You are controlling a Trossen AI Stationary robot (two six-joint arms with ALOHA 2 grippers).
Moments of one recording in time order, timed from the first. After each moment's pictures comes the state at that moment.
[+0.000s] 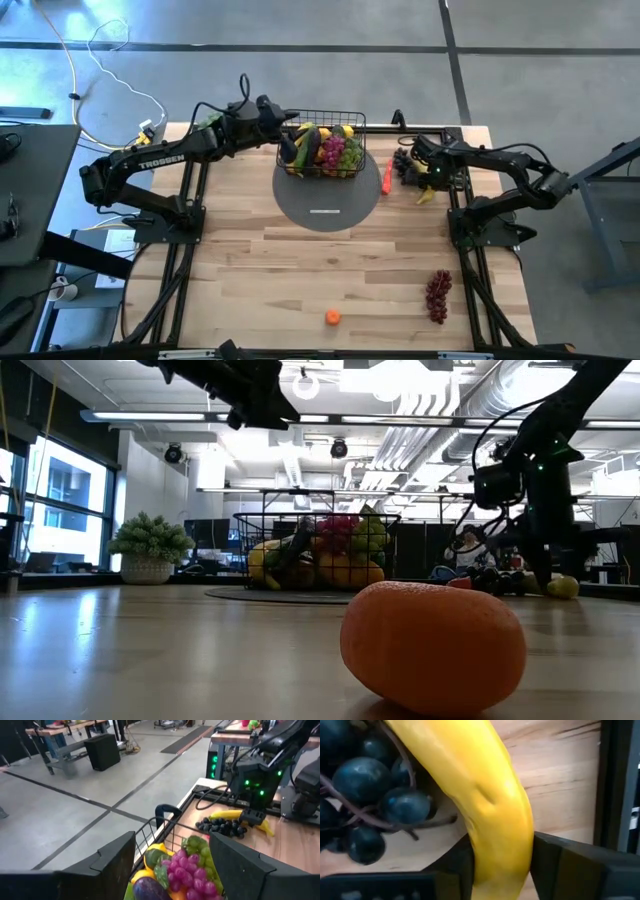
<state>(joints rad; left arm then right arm) 0.57 1.29 1.04 -0.02 -0.10 0.07 -0.84 1.34 0.58 -0.80 0.03 0.87</state>
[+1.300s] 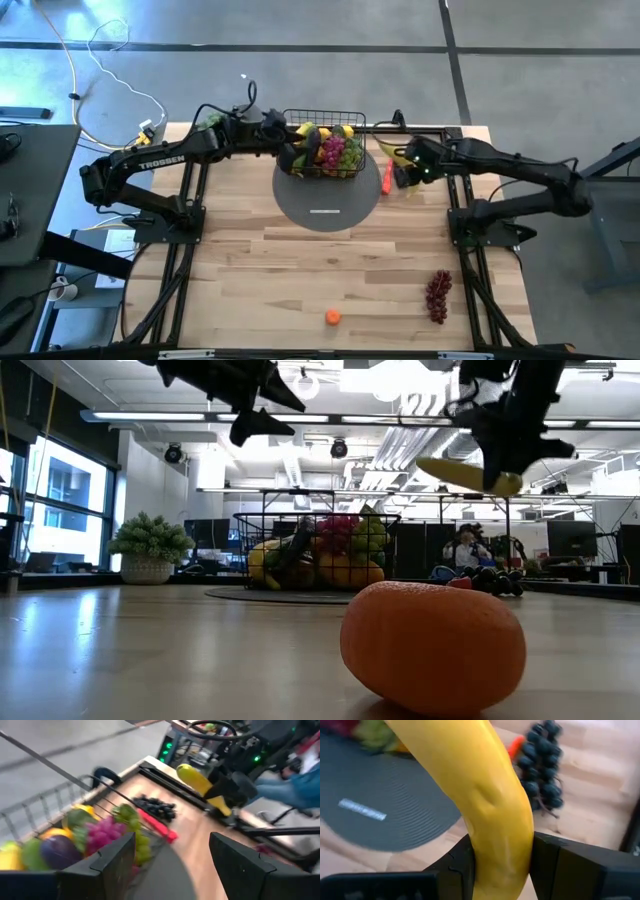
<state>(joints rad) 0.55 1.29 1.04 -0.12 0.16 -0.32 -0.37 1.09 0.98 -1.07 0.16 0.86</state>
